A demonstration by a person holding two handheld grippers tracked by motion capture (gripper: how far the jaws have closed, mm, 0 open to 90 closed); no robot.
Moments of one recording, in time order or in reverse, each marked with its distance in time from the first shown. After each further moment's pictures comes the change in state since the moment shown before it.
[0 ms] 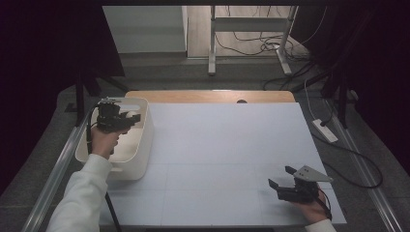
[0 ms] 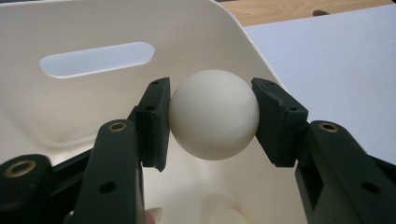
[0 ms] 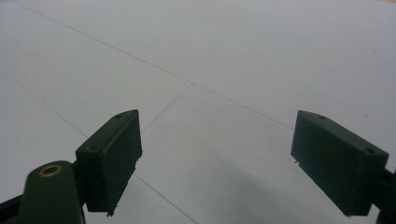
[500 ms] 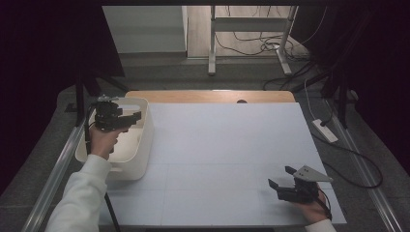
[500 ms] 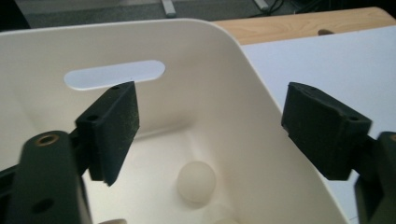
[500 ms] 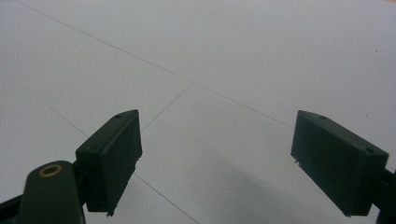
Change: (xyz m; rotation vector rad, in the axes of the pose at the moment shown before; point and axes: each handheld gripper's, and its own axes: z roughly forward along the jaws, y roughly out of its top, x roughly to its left) left arm -0.004 0.005 -0.011 -0.056 0.038 -0.018; right arm 0.000 0.000 0.000 0.004 0.000 -0.001
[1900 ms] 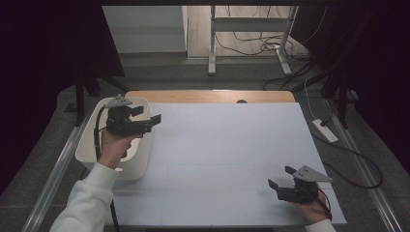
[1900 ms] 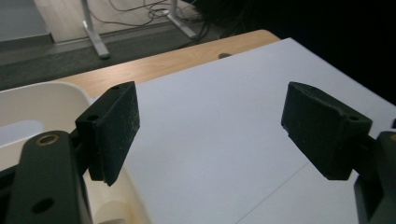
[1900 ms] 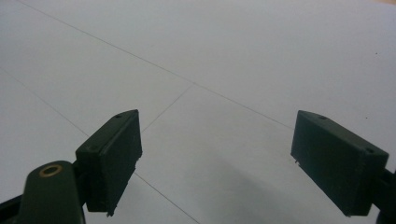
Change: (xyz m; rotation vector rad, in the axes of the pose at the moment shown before) left arm -0.069 0.004 -0.034 -0.122 -0.244 0.153; right arm 0.001 0.001 0.000 -0.003 0.002 -0.007
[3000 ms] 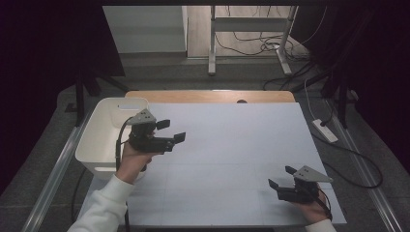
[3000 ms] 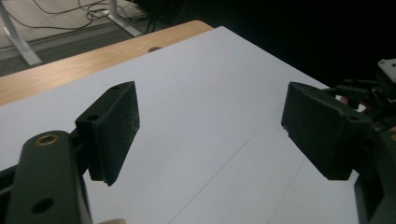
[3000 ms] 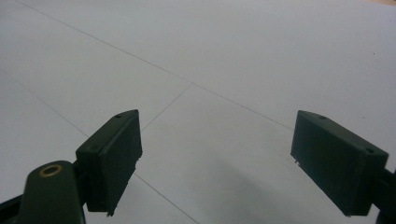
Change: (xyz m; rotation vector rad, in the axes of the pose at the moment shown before) left arm -0.060 -0.020 0.020 0.011 -0.211 0.091; right arm 0.000 0.000 -0.001 0.001 -0.004 -0.001
